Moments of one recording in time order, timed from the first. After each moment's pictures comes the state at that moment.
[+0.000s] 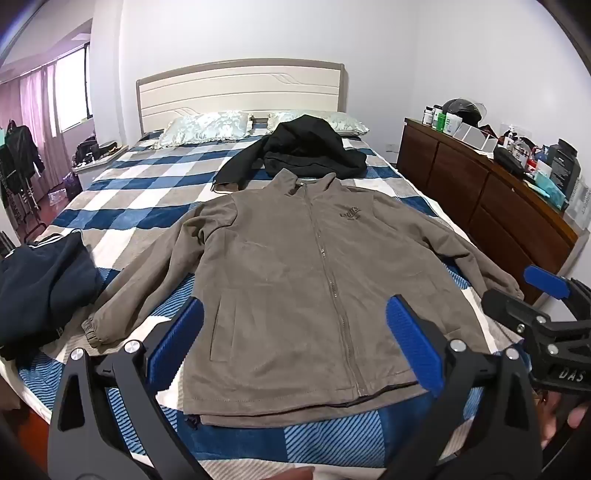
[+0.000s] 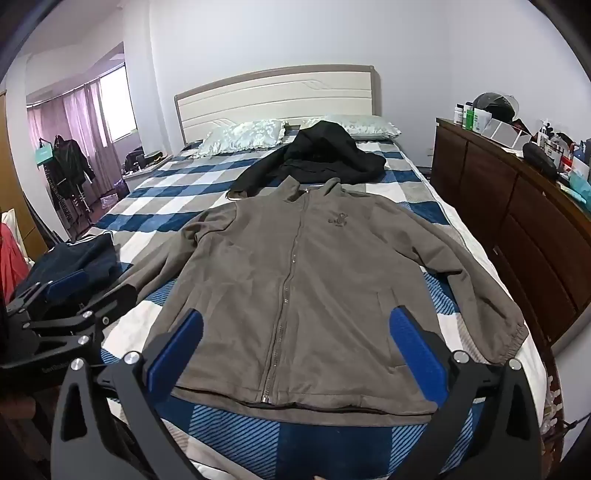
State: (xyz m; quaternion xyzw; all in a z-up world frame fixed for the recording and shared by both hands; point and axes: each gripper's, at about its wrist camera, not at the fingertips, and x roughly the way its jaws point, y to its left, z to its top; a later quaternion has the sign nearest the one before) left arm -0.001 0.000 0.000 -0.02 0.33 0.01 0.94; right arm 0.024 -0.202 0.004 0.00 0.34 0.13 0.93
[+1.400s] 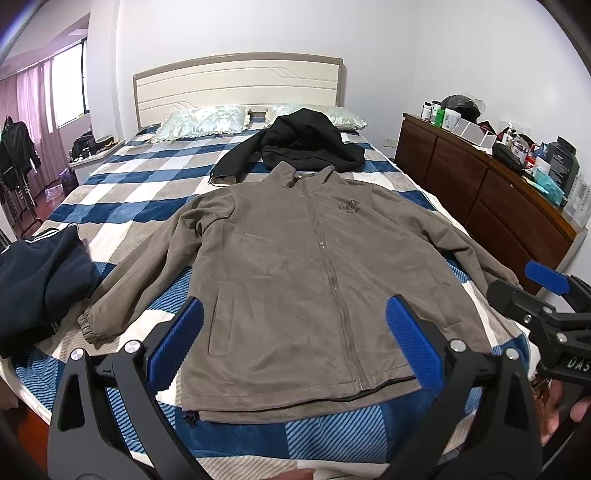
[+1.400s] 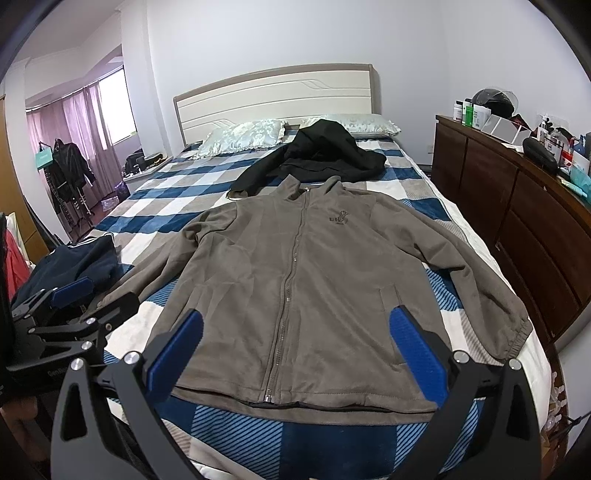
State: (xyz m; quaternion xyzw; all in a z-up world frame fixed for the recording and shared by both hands) left arm 0.000 0.000 -0.010 -0.02 0.34 0.00 0.94; right arm 0.022 -0.203 -0.003 0.01 0.33 0.13 0.94
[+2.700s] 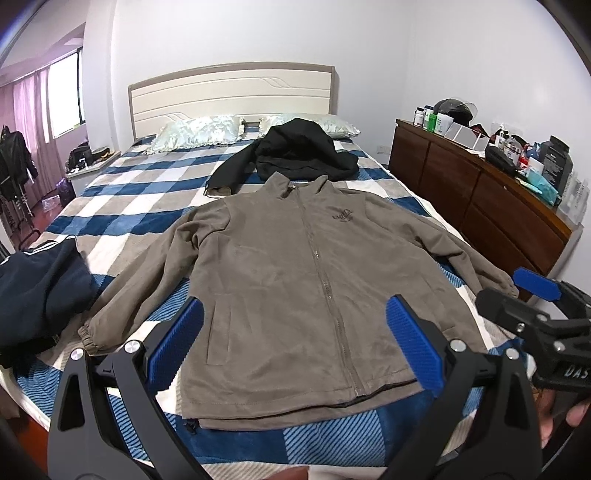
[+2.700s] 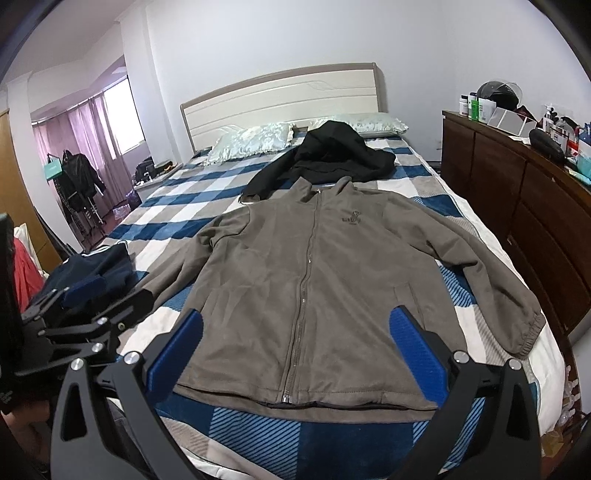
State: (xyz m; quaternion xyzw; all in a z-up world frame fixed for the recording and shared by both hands) left arm -0.003 -0.001 0.001 -0.02 0.32 -0.01 0.95; right arm 0.019 -0.203 0.002 0.04 0.33 0.15 0.93
